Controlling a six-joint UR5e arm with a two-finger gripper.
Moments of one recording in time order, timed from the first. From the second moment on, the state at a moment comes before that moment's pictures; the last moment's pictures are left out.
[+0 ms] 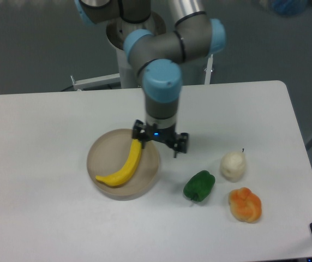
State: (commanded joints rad) arm 2.08 -1.86 -1.84 -0.96 1.55 0.55
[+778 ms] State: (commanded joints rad) arm 2.04 -1.95 -1.91 -0.81 1.56 0.56
